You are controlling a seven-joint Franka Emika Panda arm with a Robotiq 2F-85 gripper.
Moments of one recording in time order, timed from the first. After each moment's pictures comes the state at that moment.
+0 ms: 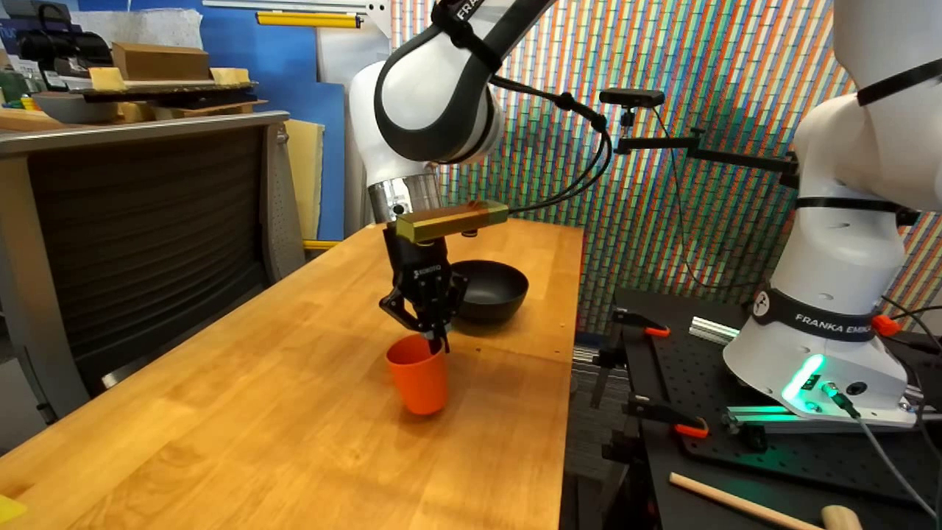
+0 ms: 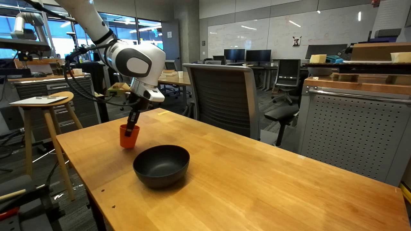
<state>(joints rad) 0.14 0.41 0.09 -2.08 0.32 2.20 0.59</state>
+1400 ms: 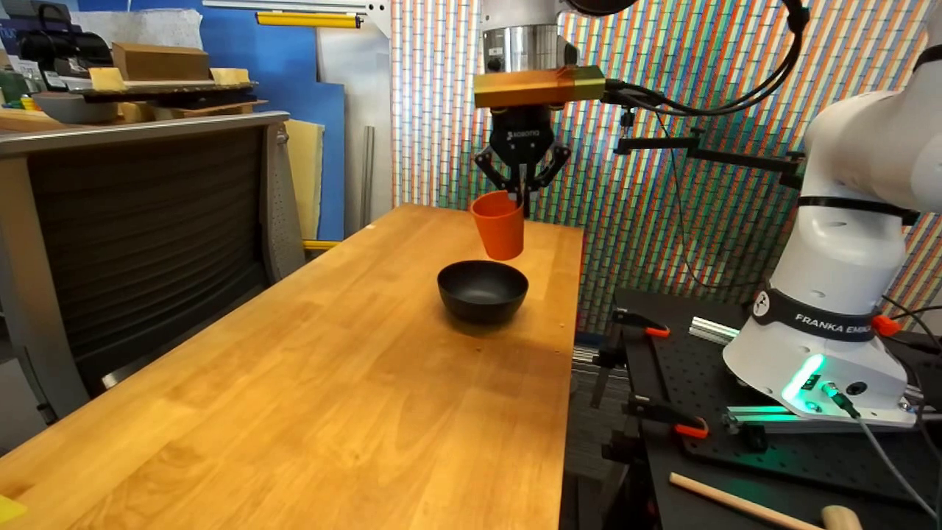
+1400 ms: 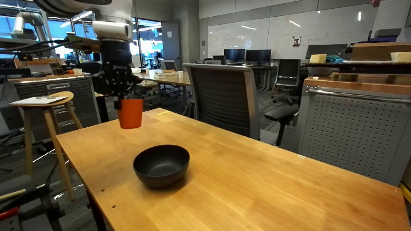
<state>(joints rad) -0.01 -0.24 0.10 -2.46 -0.03 2.09 1.43</state>
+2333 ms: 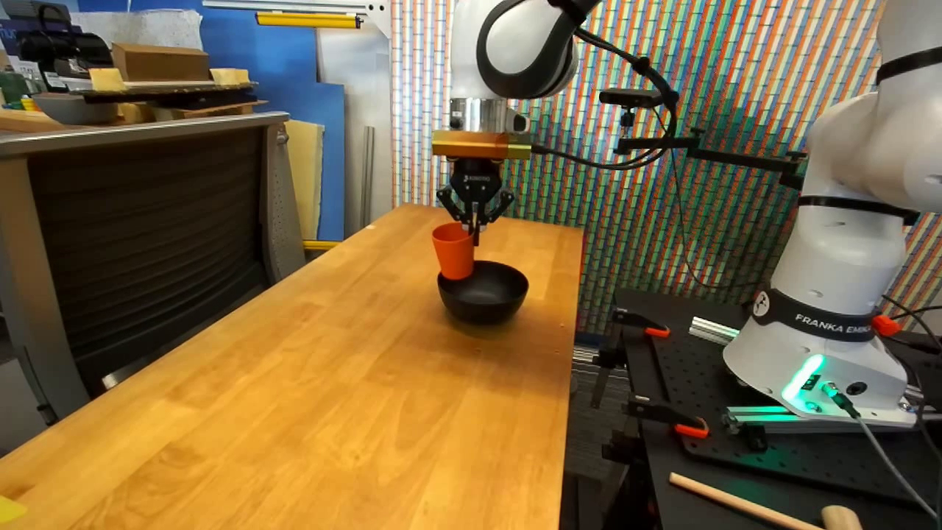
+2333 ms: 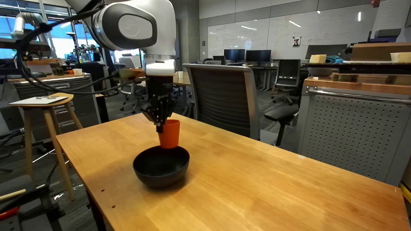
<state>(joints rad) -0.05 0.09 -0.04 -2.35 0.08 2.39 1.21</state>
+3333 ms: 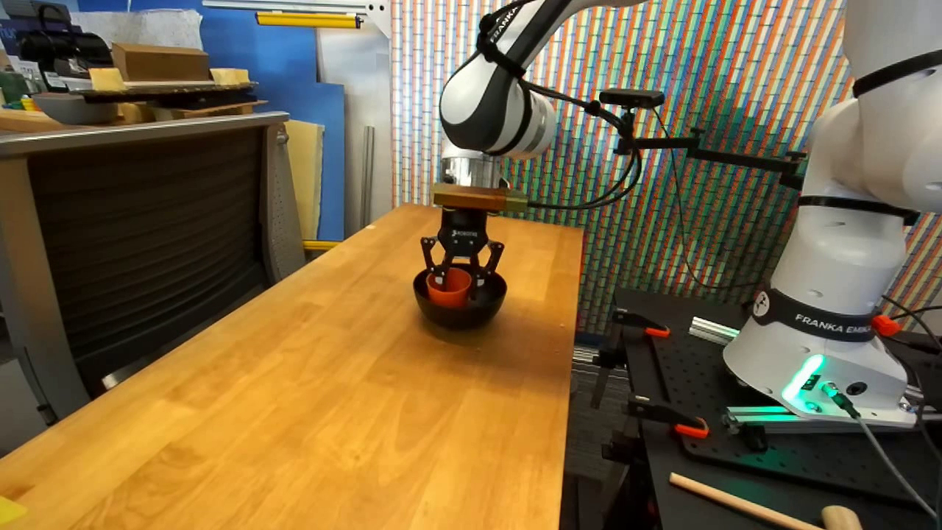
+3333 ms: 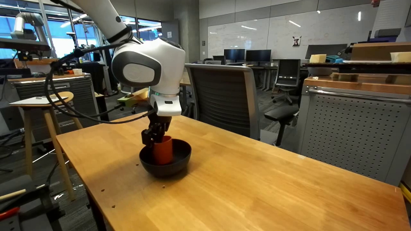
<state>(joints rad) -0.05 0.31 0.00 -2.30 0.49 2.47 0.70</state>
